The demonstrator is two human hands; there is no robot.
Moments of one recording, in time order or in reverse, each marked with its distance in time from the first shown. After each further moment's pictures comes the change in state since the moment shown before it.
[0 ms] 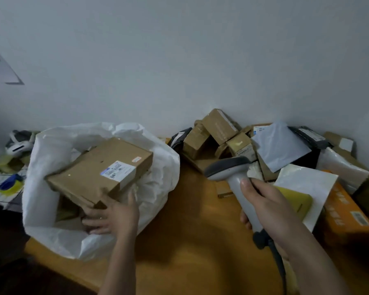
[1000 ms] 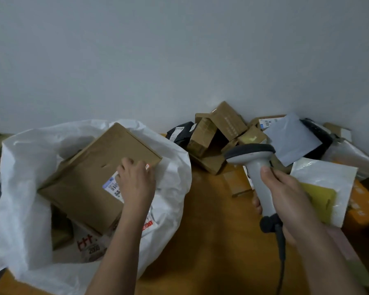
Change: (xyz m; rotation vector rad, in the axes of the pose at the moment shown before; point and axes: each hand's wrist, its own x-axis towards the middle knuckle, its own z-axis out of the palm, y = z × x) left_hand 0.124 0.067 0.026 0.370 -0.259 0.790; right_hand 0.063 -0.016 0.111 0.153 0.335 0.072
